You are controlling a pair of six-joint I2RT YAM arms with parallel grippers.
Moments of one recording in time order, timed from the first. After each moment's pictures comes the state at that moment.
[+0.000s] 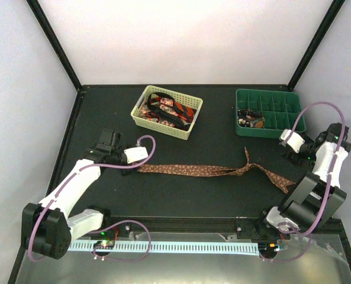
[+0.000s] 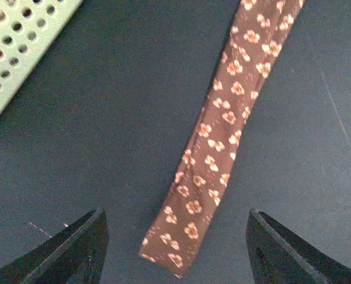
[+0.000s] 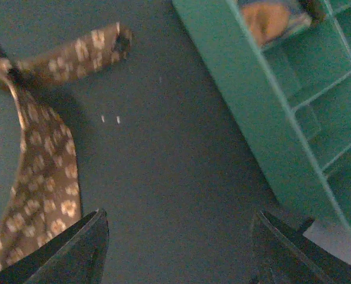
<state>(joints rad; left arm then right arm) -0.23 1.08 0.68 -0.64 0.31 0.92 -0.66 1.37 1.01 -0.91 -0.53 -1.66</state>
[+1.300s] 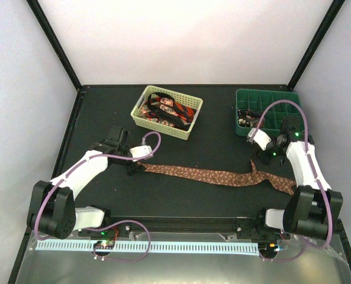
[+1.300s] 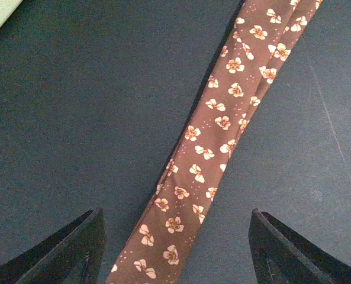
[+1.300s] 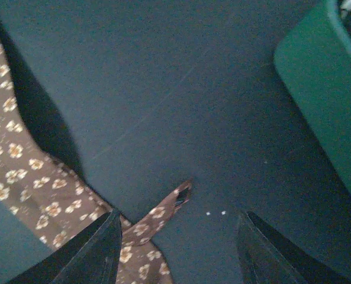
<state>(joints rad) -0.27 1.27 0.74 -0.59 0.36 0.86 -0.18 1.27 0.91 -0.89 -0.39 -1.11</state>
